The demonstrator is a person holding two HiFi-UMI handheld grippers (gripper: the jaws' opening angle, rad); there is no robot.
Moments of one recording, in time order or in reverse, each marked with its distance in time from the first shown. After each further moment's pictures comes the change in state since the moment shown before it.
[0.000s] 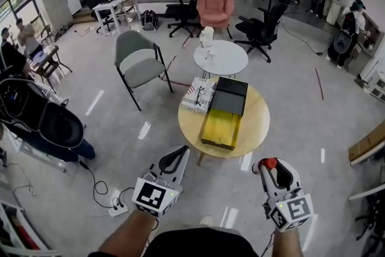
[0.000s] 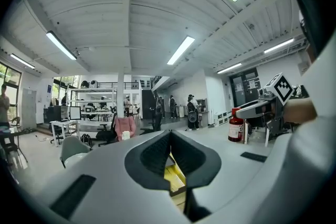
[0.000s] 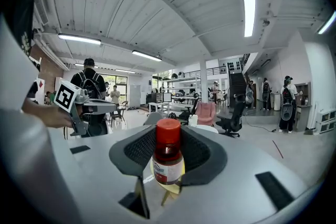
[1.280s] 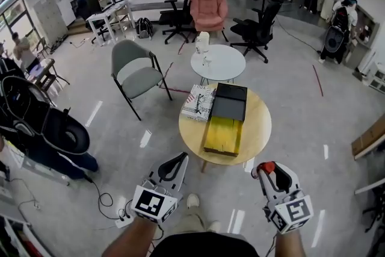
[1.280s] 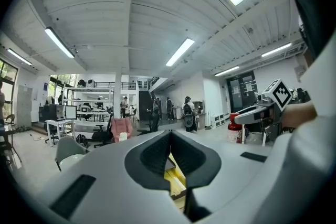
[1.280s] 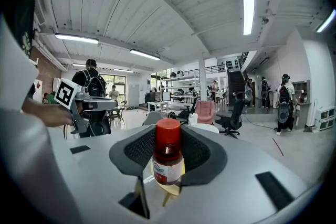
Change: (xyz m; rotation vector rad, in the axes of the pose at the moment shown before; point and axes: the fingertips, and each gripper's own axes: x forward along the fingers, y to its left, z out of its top) left arm 0.013 0.024 -0.007 -0.003 -0.009 -0.038; right arm 0.029 0.004 -0.012 0.016 0.013 -0.012
